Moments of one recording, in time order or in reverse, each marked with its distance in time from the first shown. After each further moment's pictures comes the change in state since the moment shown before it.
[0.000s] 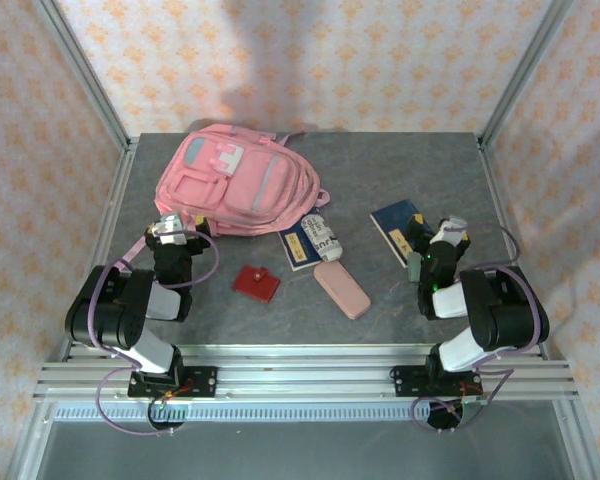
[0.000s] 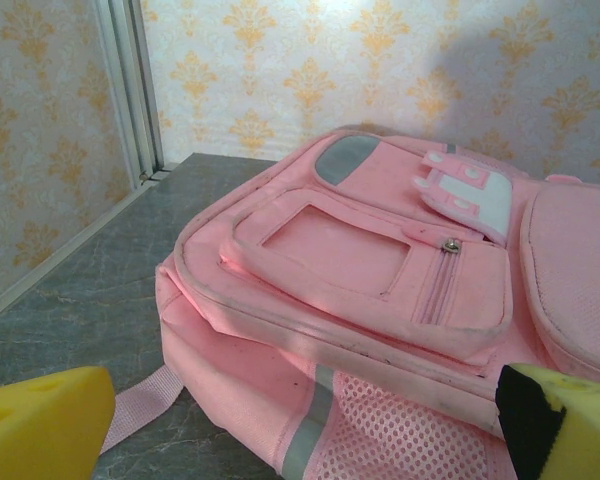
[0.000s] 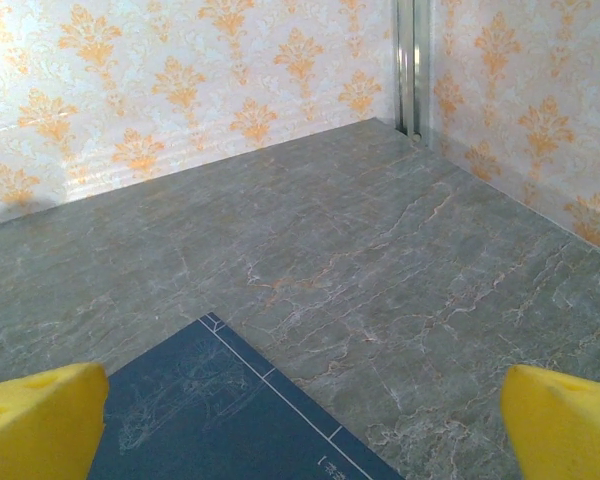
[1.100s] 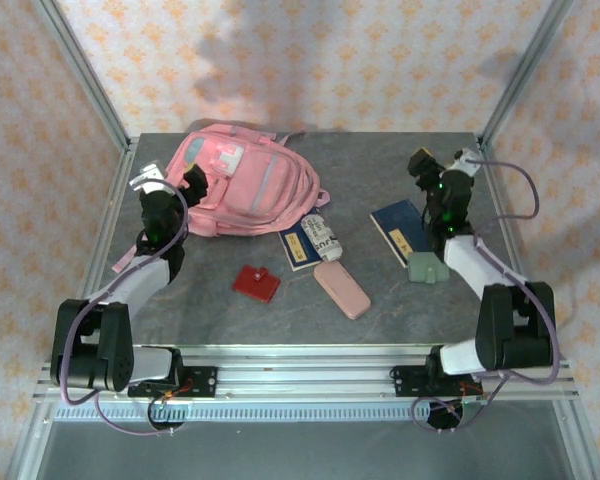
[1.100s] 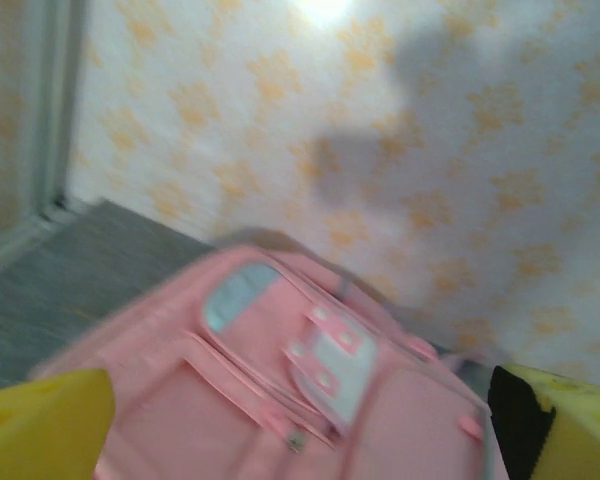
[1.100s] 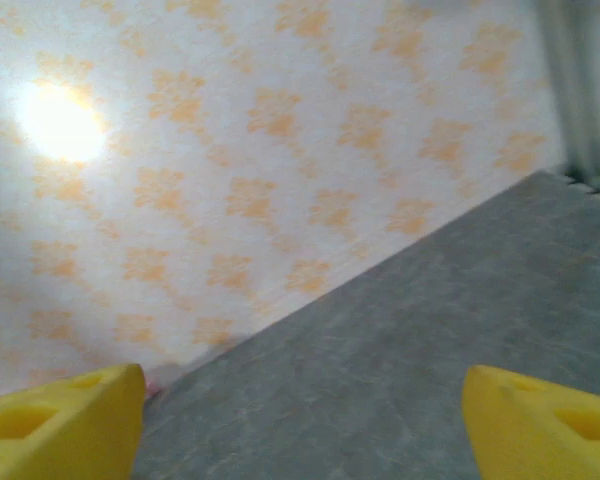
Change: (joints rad) left arm 0.011 -0.227 0.444 -0.682 0.130 -0.391; right arm -0.031 -0.084 0.645 -0.708 -0.272 0.355
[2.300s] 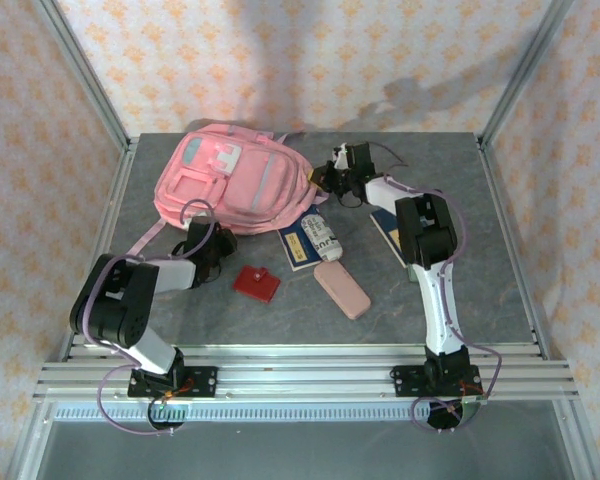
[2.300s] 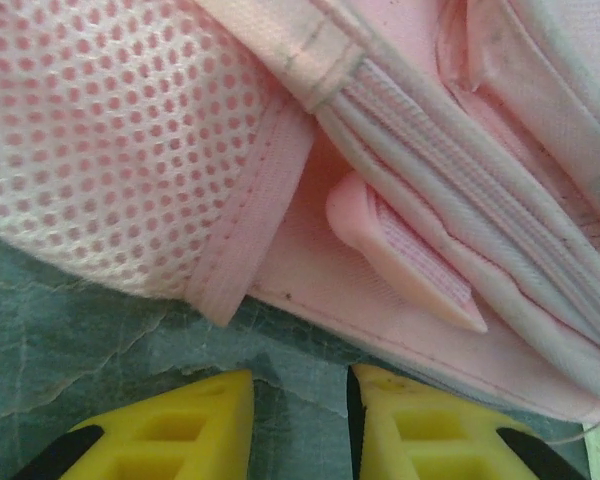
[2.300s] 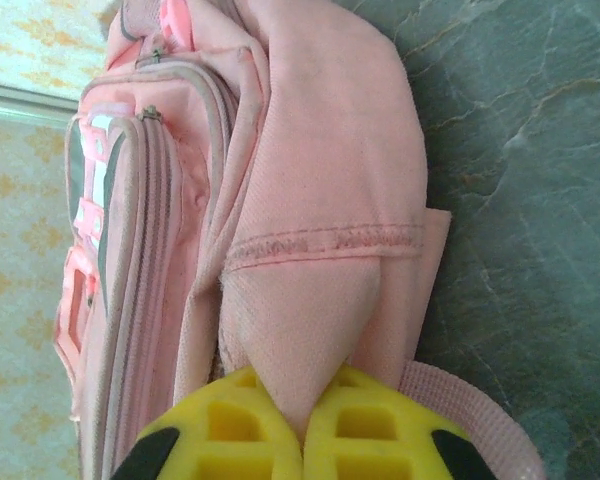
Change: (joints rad) left arm -0.170 0.261 -0.098 -0.251 0.104 -0.264; right arm 0.273 0.935 0.877 -0.430 -0.719 0.240
